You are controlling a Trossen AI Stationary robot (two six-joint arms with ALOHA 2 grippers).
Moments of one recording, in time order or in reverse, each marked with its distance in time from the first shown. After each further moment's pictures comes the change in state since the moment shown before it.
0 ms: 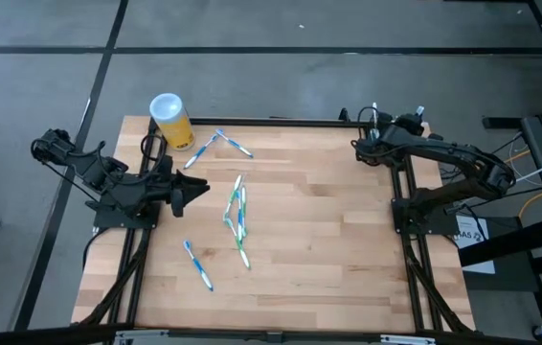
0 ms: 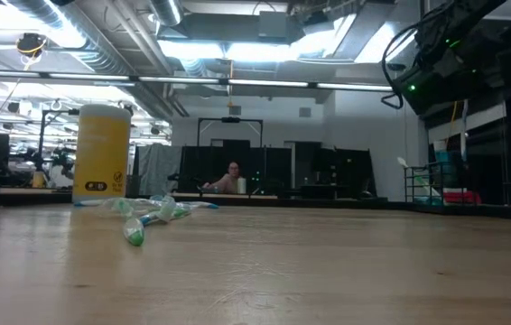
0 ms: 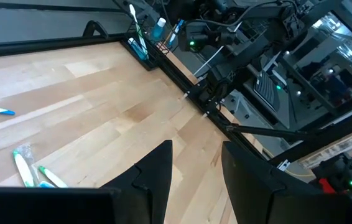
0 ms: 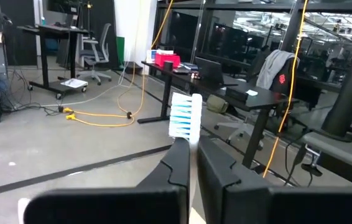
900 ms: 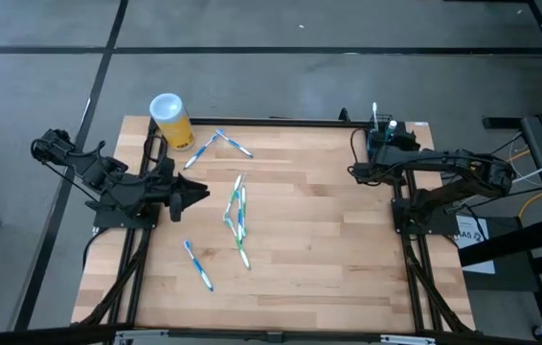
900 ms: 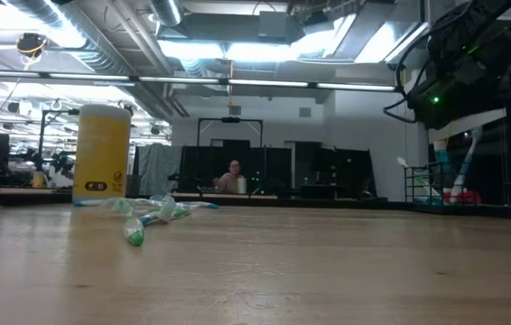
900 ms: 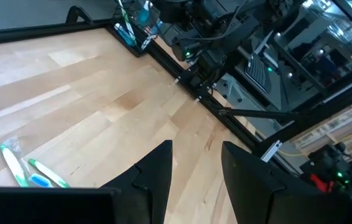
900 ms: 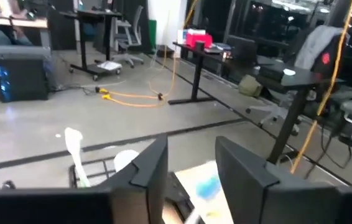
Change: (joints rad) left arm 0.000 -0.003 0.000 -0.001 0.080 0.037; right arm 0.207 0.001 -0.151 0.014 -0.120 0.181
